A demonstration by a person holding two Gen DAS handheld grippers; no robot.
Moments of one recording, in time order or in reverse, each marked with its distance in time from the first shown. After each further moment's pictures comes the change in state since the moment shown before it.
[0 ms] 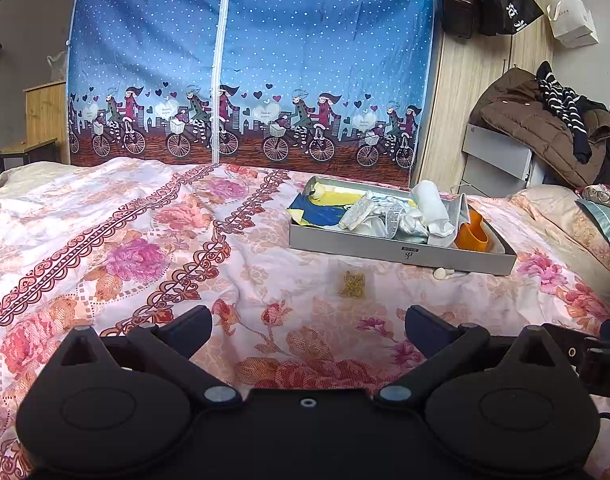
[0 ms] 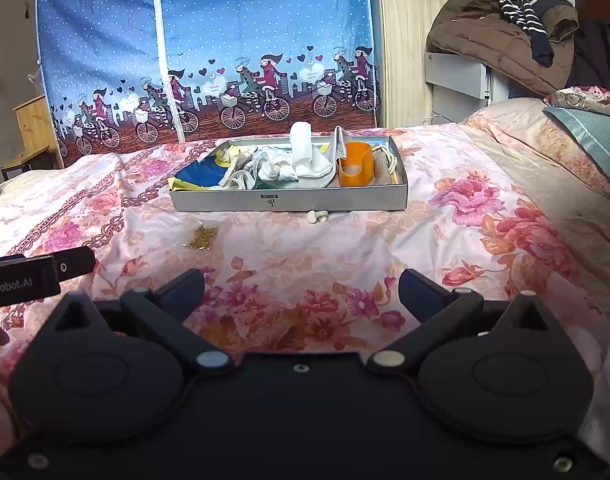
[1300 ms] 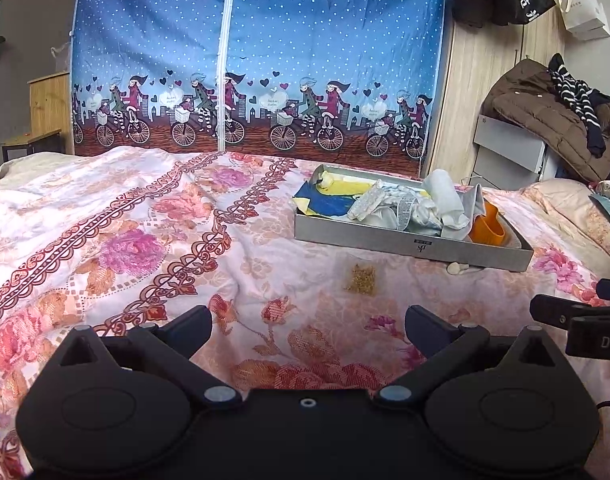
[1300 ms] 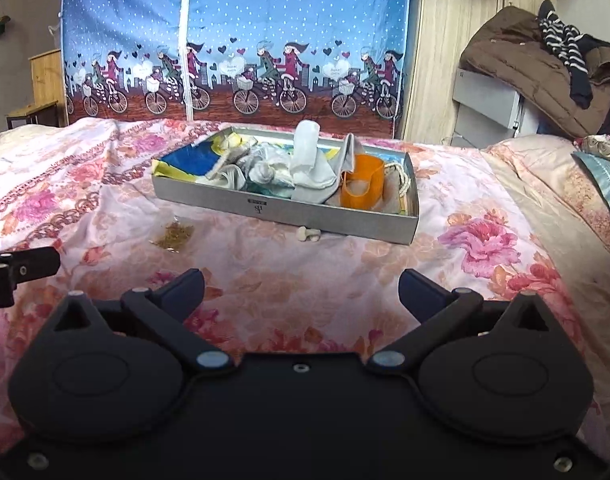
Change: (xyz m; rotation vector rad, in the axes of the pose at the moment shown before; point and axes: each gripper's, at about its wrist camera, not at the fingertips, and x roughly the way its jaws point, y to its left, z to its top) left arm 0.032 -0.003 0.000 0.001 0.032 0.029; right arm 0.060 -0.007 0.028 -0.171 0.039 0.009
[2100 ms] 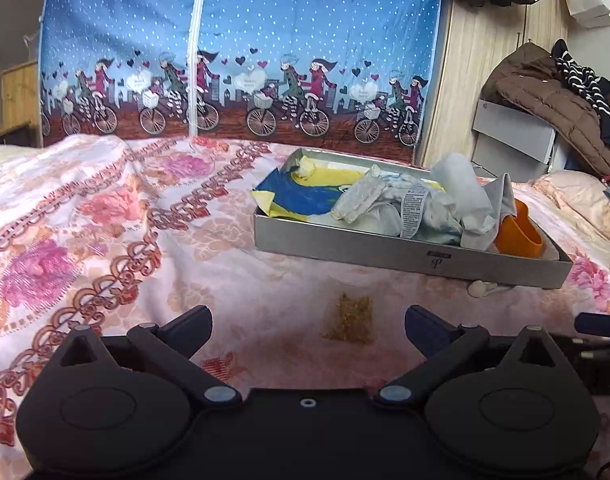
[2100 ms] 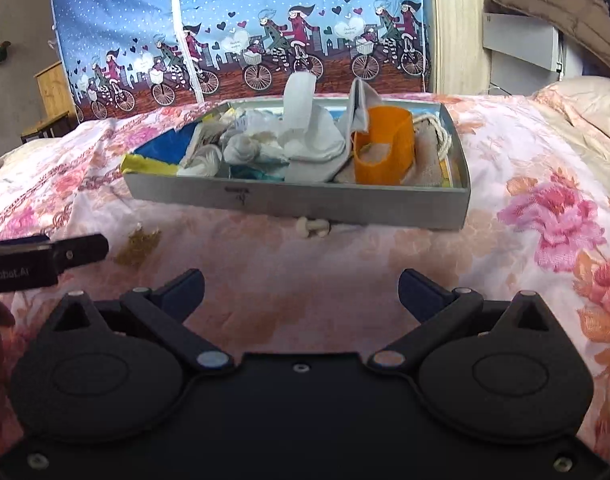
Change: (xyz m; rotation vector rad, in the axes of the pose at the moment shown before) left arm 0.122 -0.017 0.019 -0.001 0.034 -0.054; right arm 0.093 -0.027 -0.001 0.097 0.063 0.146
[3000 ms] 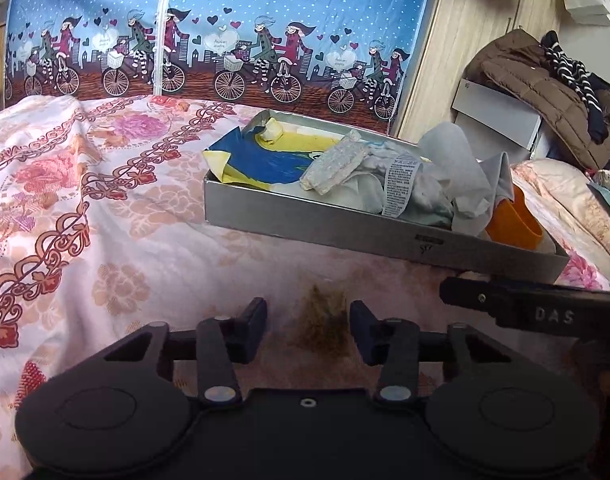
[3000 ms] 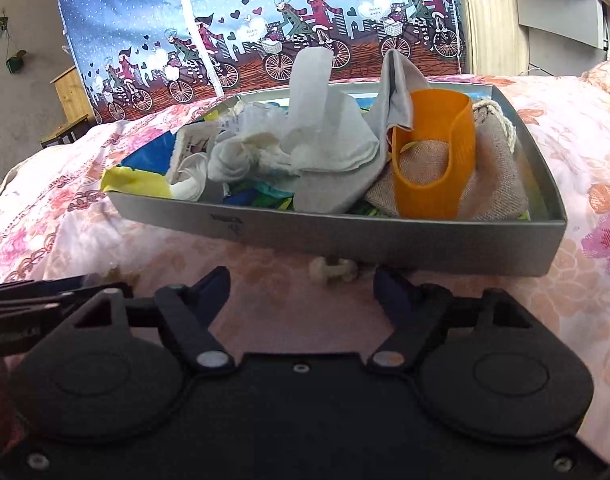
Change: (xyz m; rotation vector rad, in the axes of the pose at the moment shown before) left arm 0.053 -0.003 0.001 -0.022 0.084 -0.099; right arm 0.078 -0.011 0.020 0.034 0.042 0.105
